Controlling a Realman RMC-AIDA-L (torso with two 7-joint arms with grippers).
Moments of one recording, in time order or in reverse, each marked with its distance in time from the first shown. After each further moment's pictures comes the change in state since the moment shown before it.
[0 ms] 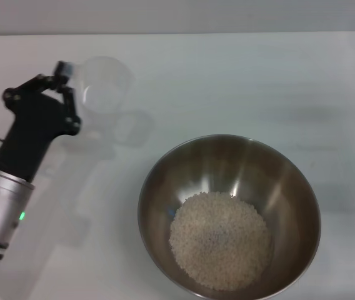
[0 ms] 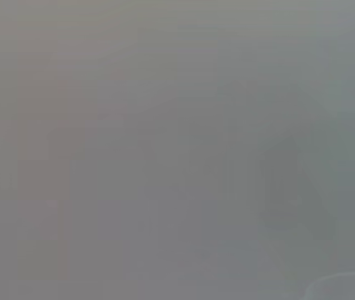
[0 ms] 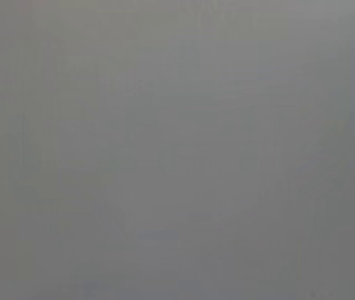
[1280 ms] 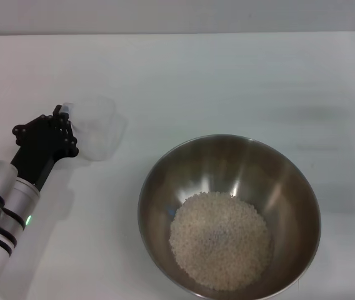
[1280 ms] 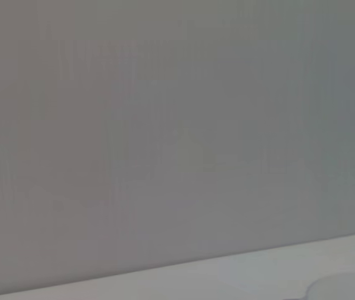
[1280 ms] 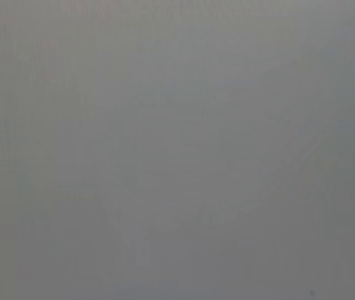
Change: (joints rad) left arm -0.022 -0.002 -0.016 -0.011 -0.105 -0.354 -0.172; right arm 0.001 0.000 0.015 0.009 0.000 -0.014 0.101
